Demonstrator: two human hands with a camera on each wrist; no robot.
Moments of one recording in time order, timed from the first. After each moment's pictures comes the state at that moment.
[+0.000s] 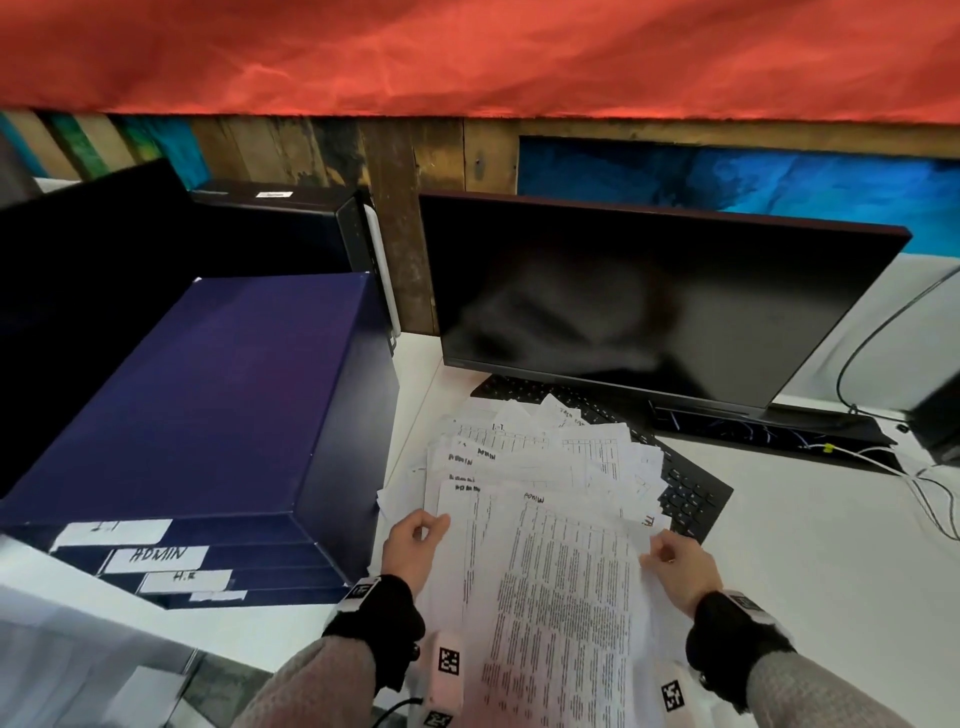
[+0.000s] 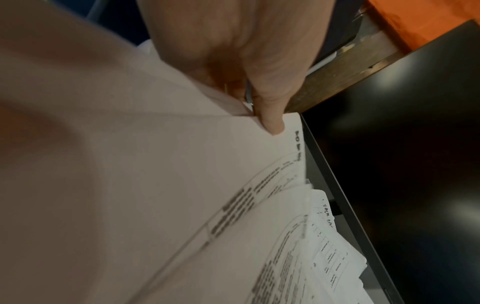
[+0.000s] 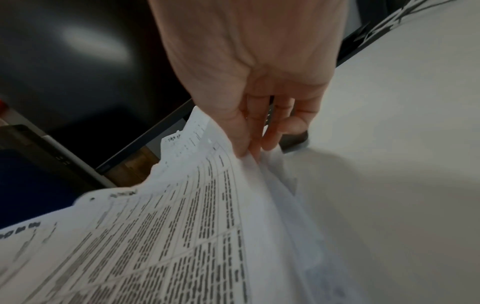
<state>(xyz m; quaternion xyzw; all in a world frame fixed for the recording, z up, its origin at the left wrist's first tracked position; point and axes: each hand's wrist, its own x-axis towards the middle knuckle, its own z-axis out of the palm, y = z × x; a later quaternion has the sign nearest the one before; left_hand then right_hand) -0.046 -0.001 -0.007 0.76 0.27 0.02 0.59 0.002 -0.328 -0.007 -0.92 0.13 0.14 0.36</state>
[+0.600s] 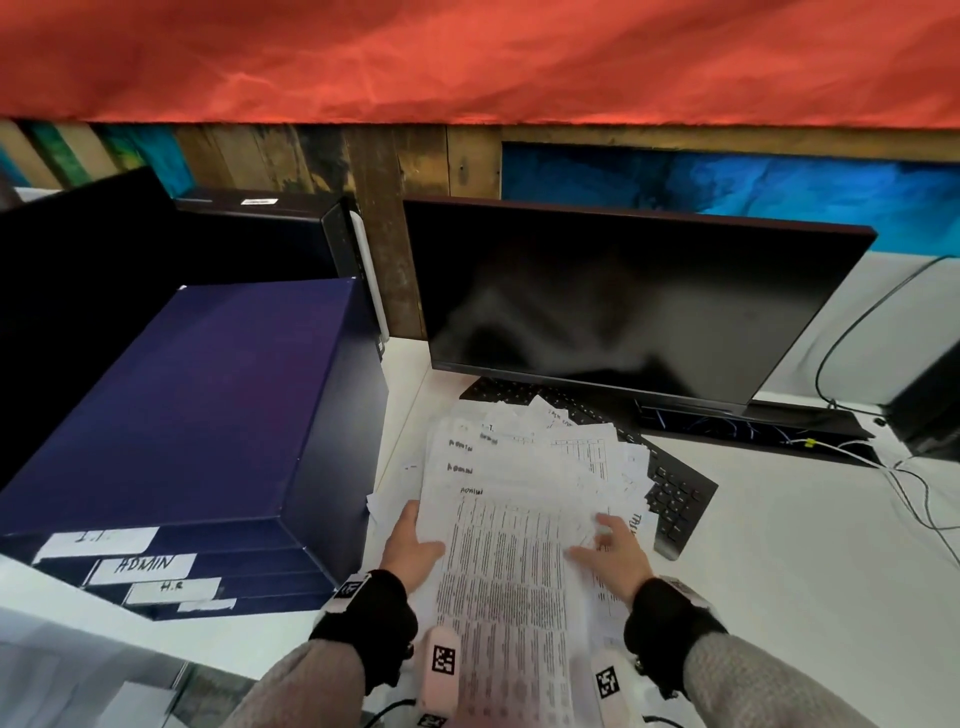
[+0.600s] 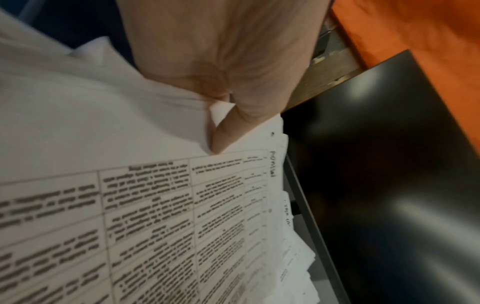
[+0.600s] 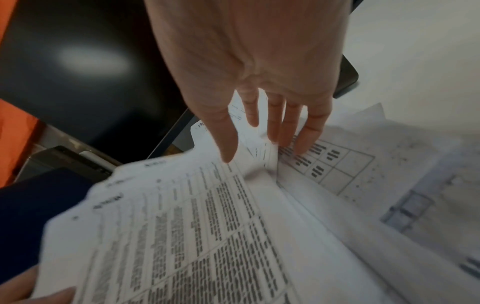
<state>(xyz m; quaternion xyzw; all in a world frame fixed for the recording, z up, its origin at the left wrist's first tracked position) -0.041 -0.002 0.014 0.78 0.23 -0.11 0.58 -0.005 -0.273 -0.002 -0.79 0.16 0.22 0.55</state>
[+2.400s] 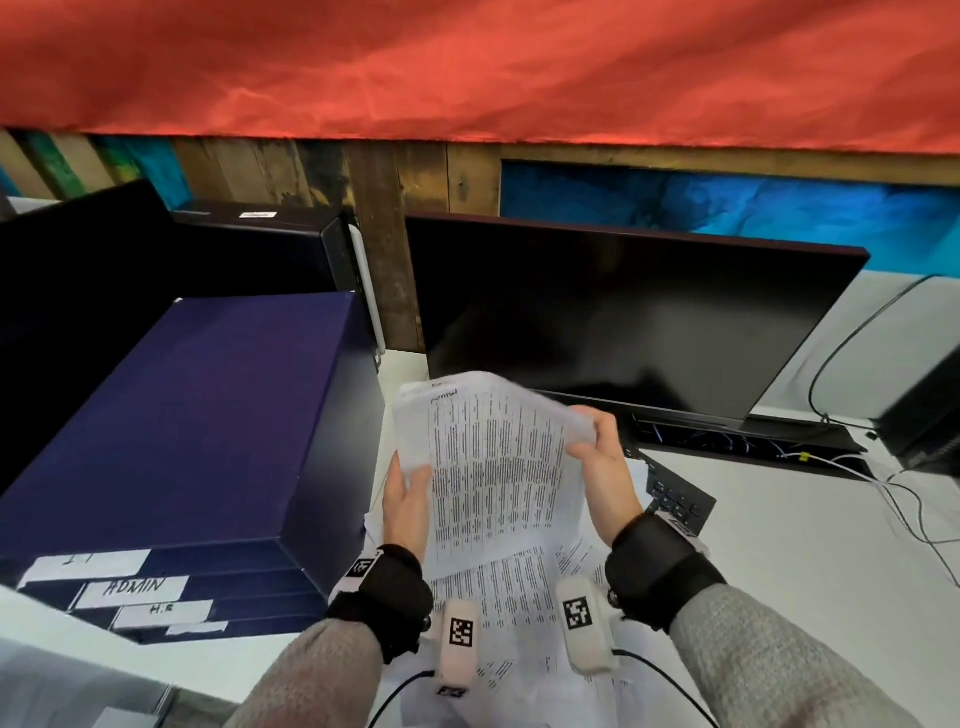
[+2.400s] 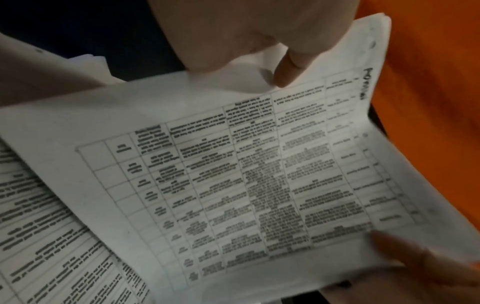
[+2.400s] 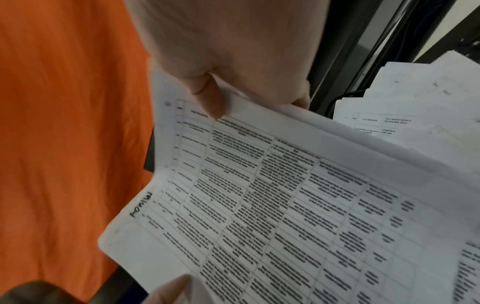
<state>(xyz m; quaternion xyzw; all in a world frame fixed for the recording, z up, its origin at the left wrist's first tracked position) -0.016 -0.023 0.082 0.60 0.24 0.08 0.76 0.034 -0.216 0.126 -0.66 0.01 0.02 0.75</state>
